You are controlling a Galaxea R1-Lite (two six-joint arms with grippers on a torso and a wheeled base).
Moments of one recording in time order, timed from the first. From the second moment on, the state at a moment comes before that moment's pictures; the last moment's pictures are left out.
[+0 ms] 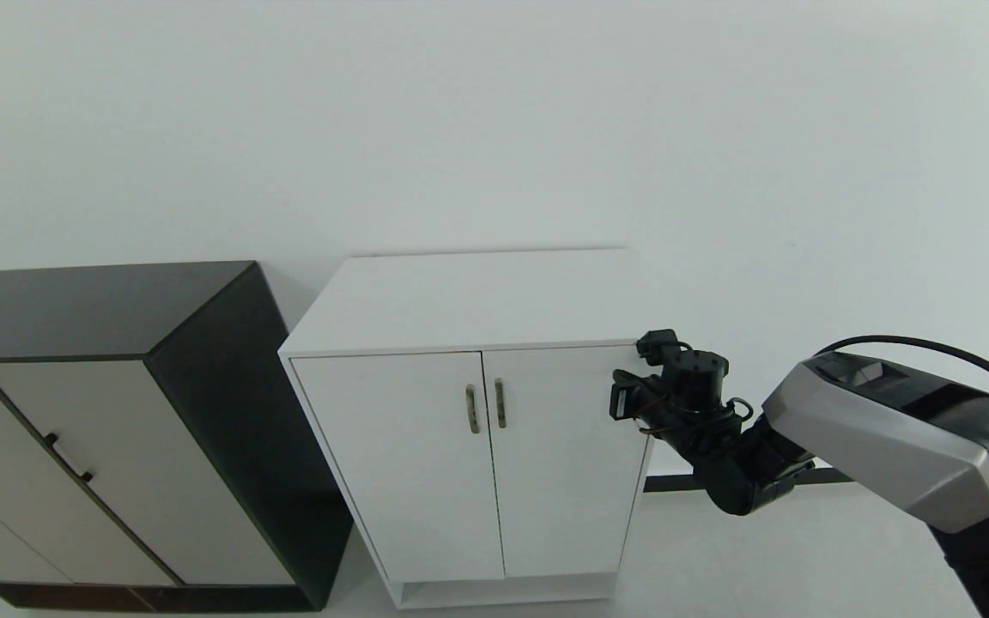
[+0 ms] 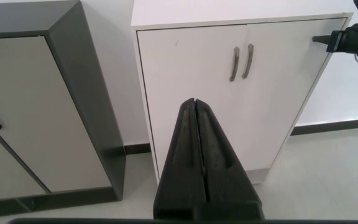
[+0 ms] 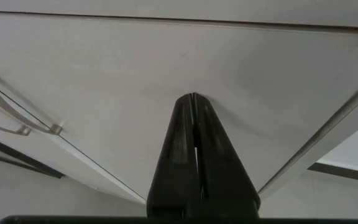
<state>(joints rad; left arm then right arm) 0.00 0.00 0.00 0.00 -0.05 0.02 0.44 2.48 -1.25 -1.11 -0.10 0.12</state>
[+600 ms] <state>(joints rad) 0.00 0.00 0.00 0.00 -0.05 0.02 0.44 2.44 -1.14 -1.24 -0.16 0.11</state>
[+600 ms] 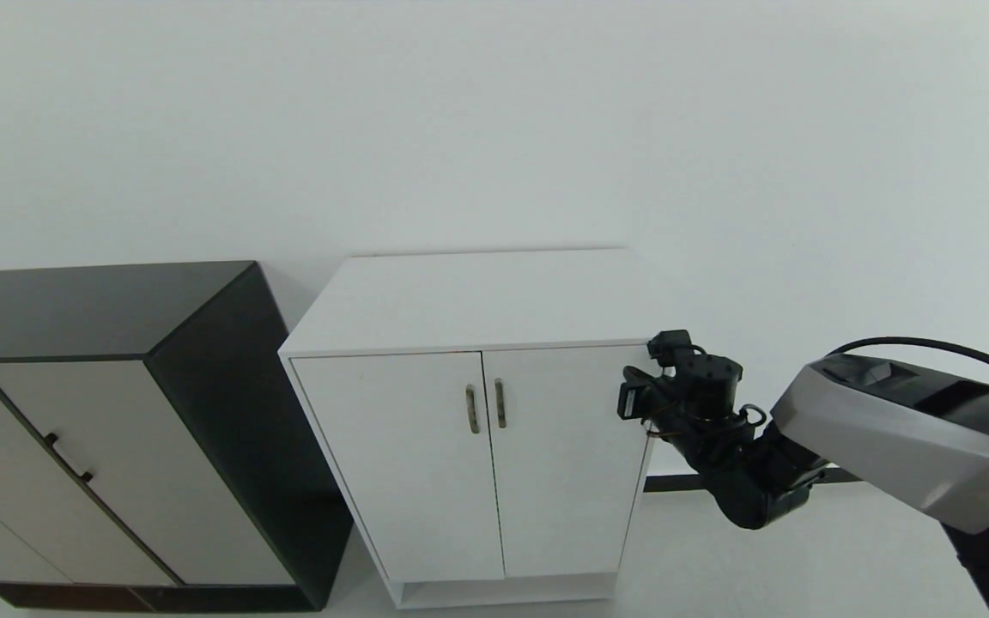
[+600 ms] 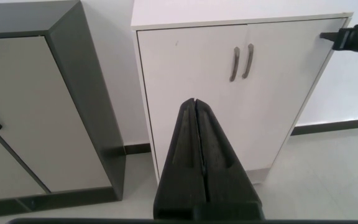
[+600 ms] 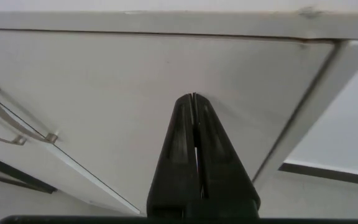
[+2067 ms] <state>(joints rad) 0.00 0.00 0.00 0.00 -0.05 0.02 0.07 1.39 0.00 -0.96 -0.12 0.02</state>
